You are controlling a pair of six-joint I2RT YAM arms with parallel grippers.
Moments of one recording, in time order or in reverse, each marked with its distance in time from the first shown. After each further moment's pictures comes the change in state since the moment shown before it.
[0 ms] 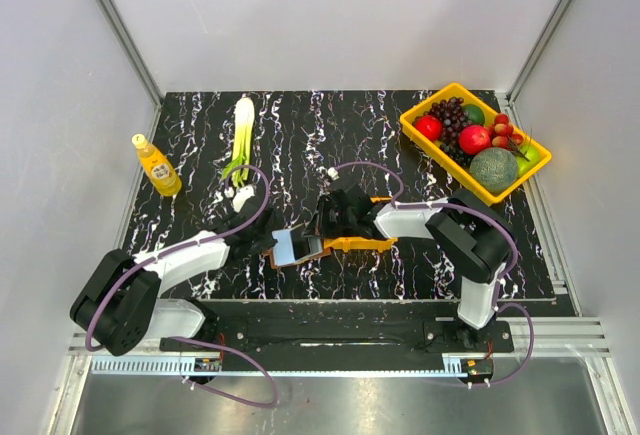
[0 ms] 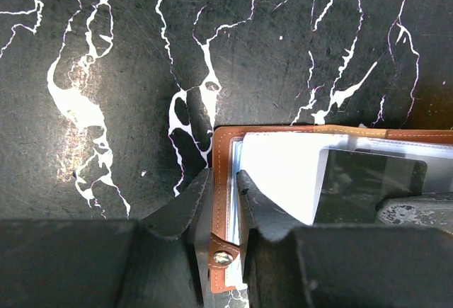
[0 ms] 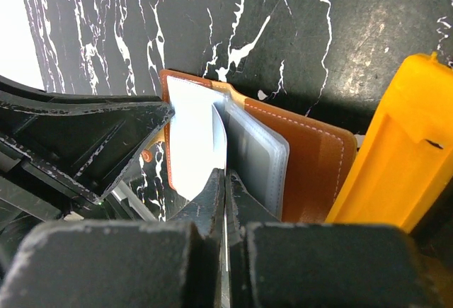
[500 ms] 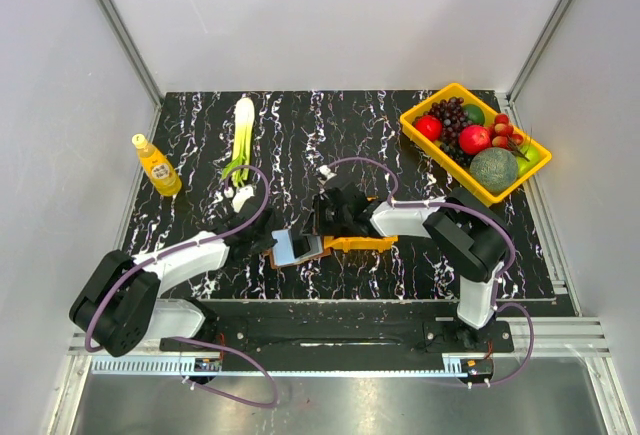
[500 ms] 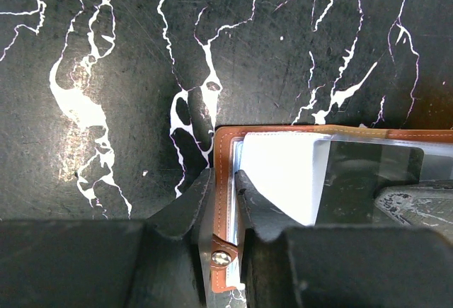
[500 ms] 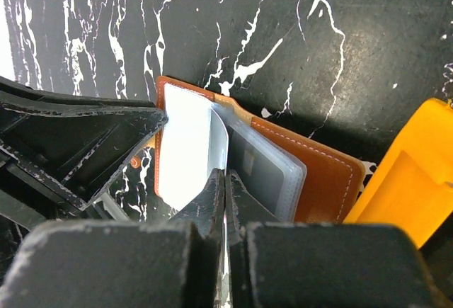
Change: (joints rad) left arm 0.000 -0.005 -0.004 0.002 -0.002 0.002; right arm 0.009 0.021 0.036 -0.011 0.030 -0.103
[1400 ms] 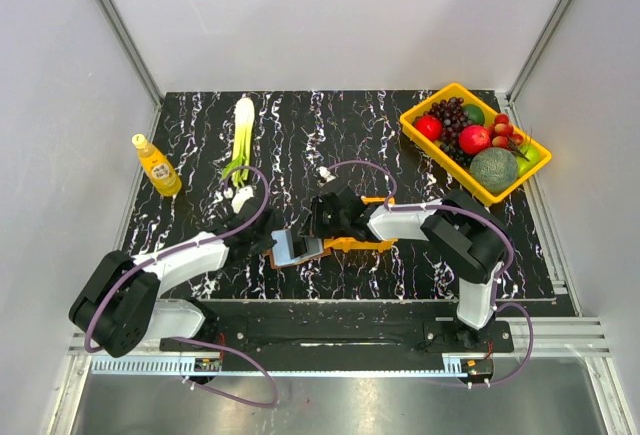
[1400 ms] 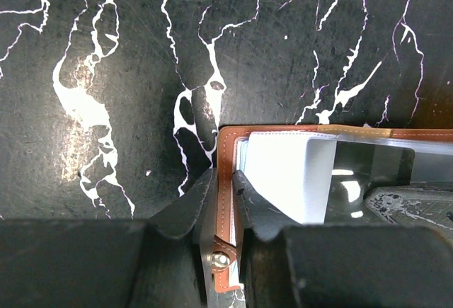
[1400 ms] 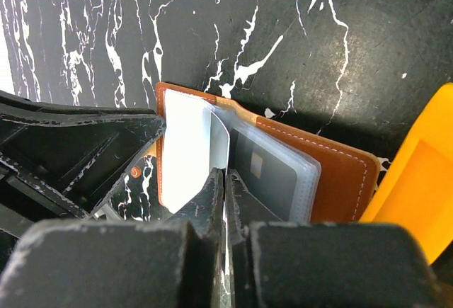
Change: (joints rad) left arm 0.000 -0.003 -0.003 -0.001 -0.002 0.002; right arm 0.039 0.004 0.000 0.006 0.076 0.033
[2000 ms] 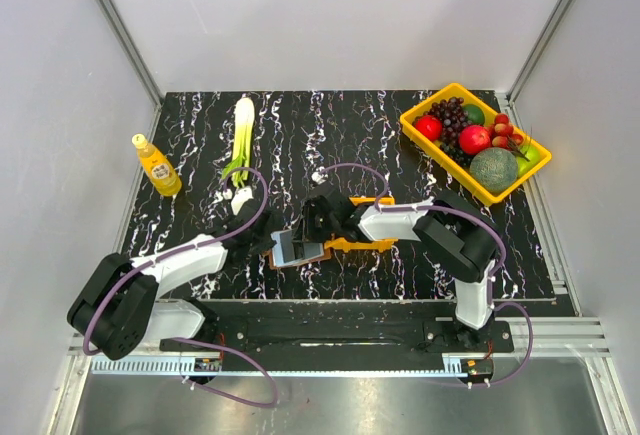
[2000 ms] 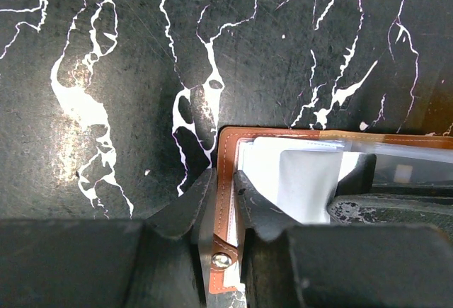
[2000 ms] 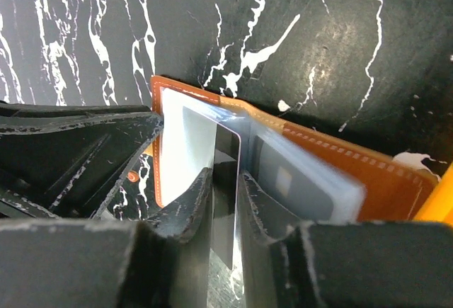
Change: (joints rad) left arm 0.001 -0.018 -0.025 0.028 0.001 -0.001; right arm 0.044 0.045 0.069 -0.082 0.027 0.038
